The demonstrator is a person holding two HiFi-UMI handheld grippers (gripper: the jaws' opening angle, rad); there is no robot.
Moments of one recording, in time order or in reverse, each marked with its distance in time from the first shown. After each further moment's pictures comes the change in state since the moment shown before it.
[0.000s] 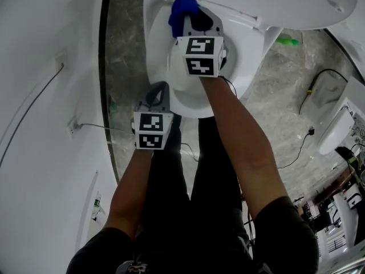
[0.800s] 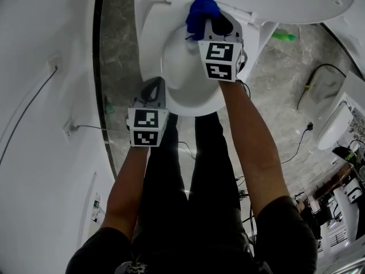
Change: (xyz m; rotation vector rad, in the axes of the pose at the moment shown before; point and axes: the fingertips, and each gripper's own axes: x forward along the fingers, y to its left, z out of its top) left arm 0.009 -0.001 0.009 0.019 -0.001 -0.013; right arm -0.025 -0.066 -0.037 -0.130 0.036 -0.102
